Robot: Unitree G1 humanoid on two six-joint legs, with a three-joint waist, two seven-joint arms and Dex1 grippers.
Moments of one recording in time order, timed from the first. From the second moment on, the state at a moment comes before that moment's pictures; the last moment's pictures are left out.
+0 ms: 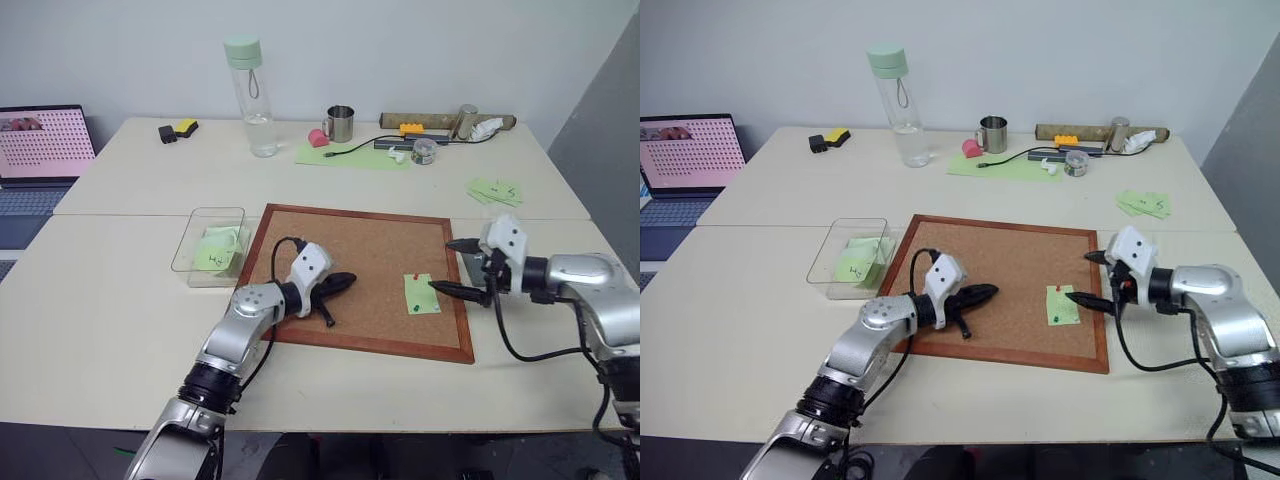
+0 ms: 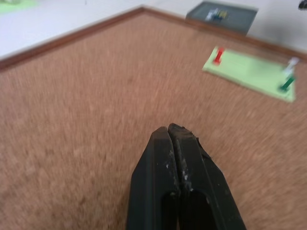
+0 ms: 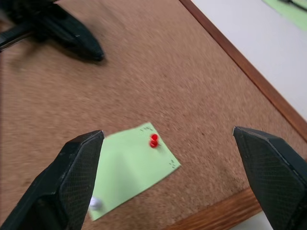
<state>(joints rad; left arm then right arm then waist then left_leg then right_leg) -0.43 0.31 -0.25 0.21 -0.15 0.19 -0.75 -0.43 -0.76 0.07 0.09 0.25 0.33 1.04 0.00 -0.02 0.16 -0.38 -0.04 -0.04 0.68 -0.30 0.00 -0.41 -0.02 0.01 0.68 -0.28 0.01</state>
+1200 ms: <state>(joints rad) -0.40 0.29 -0.23 0.21 -0.11 0.15 -0.73 -0.54 -0.61 0.14 0.39 0.14 0.13 1.10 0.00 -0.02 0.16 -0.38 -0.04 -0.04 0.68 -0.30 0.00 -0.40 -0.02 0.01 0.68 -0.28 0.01</state>
